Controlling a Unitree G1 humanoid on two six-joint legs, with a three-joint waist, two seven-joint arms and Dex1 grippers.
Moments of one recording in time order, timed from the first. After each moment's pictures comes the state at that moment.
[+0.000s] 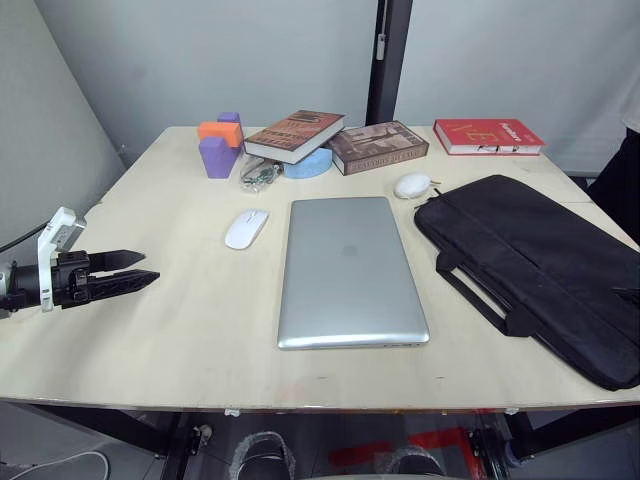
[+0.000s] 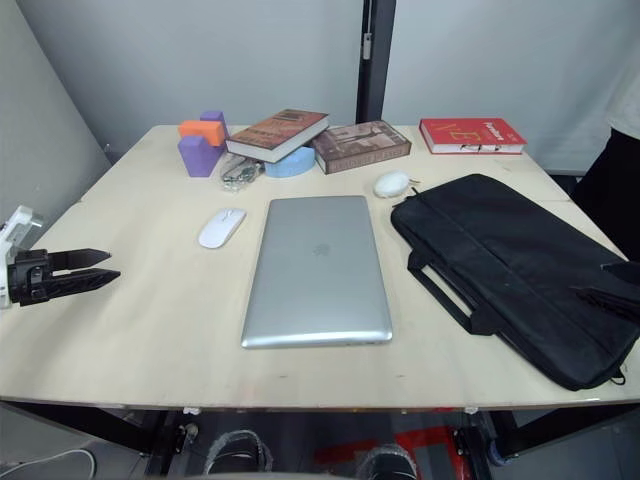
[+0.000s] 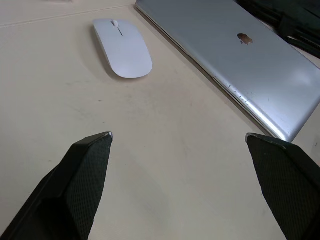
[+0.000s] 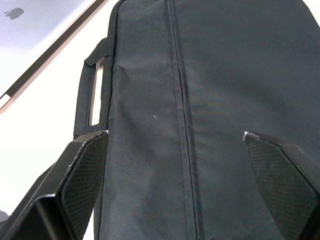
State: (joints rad) left arm -0.31 1.10 0.33 0.47 -0.51 0.55 -1.45; right arm 0.16 -1.14 -0.78 0.19 0.51 0.59 1.27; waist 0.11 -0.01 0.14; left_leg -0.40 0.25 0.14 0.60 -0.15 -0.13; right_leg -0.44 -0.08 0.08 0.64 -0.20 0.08
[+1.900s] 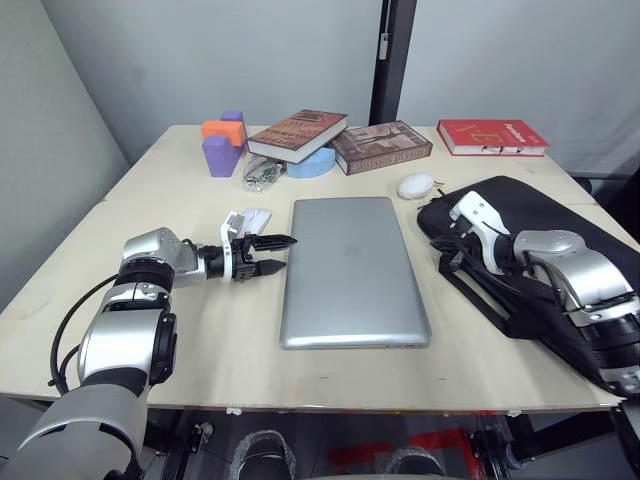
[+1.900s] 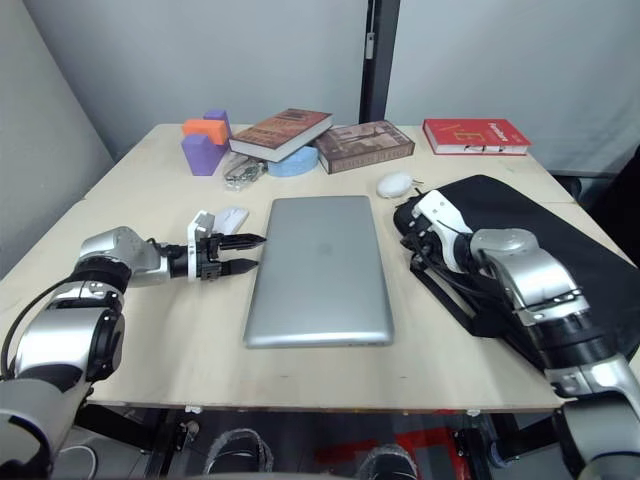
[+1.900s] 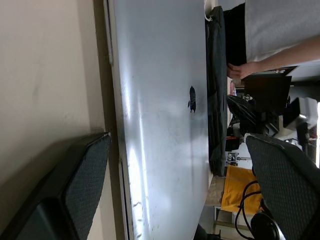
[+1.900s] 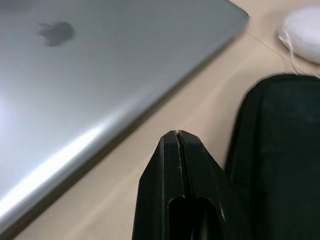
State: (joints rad) left arm -1.00 0.52 0.15 1.06 -0.52 1.23 -1.05; right arm -0.58 -0.74 0.13 0.09 0.27 0.74 0.75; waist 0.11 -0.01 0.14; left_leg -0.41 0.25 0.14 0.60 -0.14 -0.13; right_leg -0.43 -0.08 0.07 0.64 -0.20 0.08
